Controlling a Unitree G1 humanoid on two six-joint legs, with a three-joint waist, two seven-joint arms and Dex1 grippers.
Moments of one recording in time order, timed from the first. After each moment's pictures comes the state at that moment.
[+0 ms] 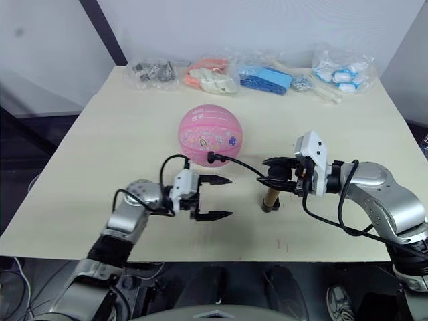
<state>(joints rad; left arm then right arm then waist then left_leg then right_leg) -0.33 0.52 -0.15 0.15 -0.29 -0.07 -1.33 -0.33 -0.75 0.05 -0.36 0.63 0.60 0.95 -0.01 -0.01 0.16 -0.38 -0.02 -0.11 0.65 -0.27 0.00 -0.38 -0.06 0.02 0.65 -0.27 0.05</state>
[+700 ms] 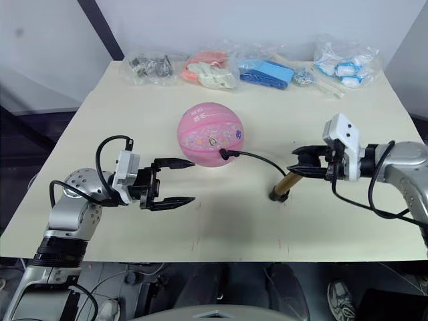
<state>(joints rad) -0.29 0.68 0.03 0.05 -0.50 0.01 -1.42 -0.46 -0.98 -0.02 -0.22 0.60 0.64 1.08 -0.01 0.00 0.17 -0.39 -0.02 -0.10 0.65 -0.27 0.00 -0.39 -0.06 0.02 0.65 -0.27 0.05</state>
